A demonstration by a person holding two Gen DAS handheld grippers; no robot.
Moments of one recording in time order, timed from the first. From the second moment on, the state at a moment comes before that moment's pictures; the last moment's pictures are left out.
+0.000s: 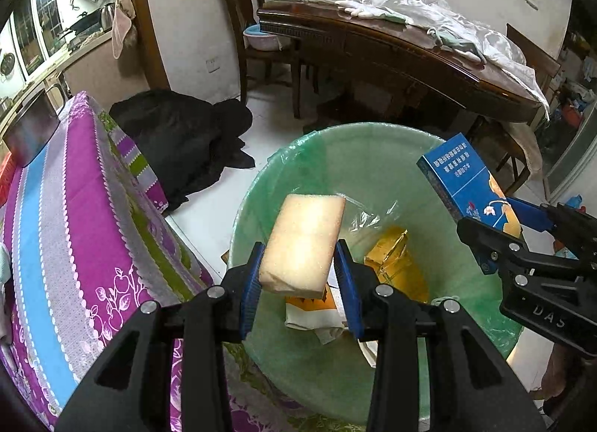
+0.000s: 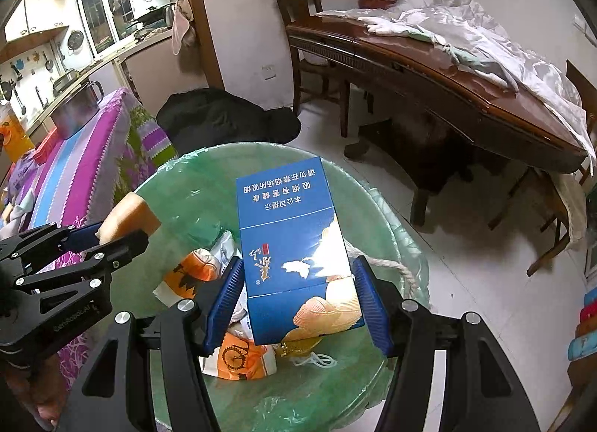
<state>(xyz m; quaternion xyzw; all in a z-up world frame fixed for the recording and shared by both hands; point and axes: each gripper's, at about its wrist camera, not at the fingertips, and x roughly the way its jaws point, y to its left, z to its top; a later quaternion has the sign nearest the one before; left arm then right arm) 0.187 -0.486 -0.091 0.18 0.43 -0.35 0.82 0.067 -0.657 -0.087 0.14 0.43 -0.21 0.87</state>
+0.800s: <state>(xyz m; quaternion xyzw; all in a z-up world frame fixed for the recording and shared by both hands) 0.183 -0.471 -0.079 0.17 0.40 -0.35 0.83 0.044 -0.644 -0.059 0.14 0.38 -0.22 0.89</state>
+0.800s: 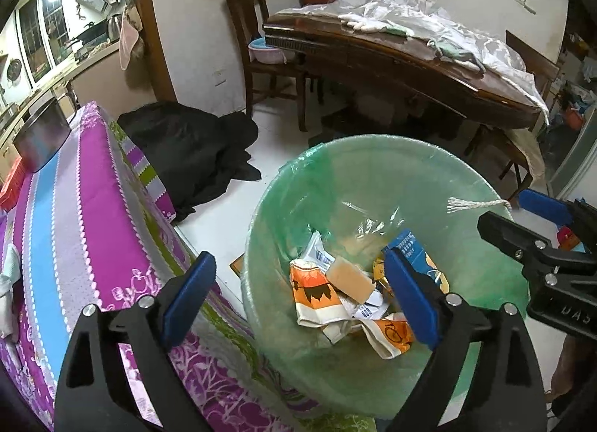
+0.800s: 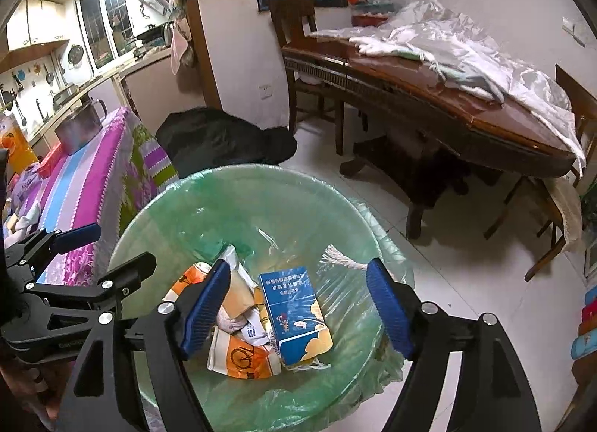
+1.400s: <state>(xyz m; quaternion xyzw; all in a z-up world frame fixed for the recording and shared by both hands) 0.205 -0.272 -0.022 0.07 0.35 -0.29 0.89 0.048 -0.469 0.017 0.06 0.25 -0.09 0.96</state>
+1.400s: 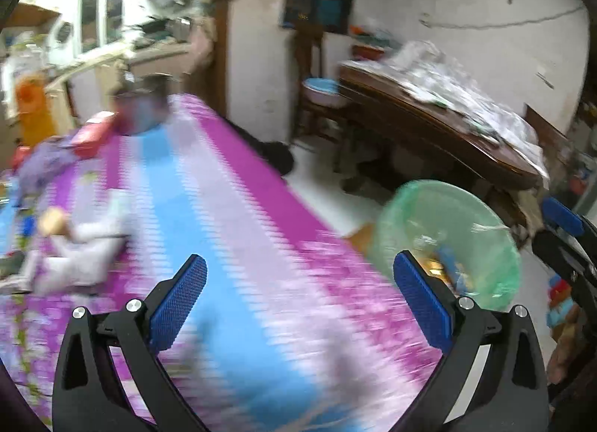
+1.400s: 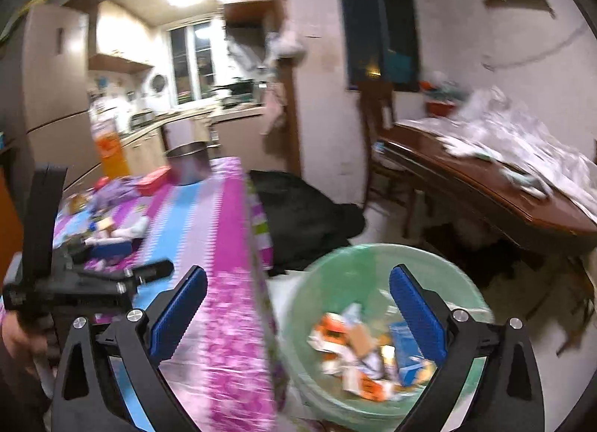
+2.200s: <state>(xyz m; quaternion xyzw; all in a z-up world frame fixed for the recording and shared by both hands) 0.381 0.025 -0.004 0.05 0.39 -0.04 0.92 0.235 -0.276 -0.024 0.06 0.35 0.19 0.92</state>
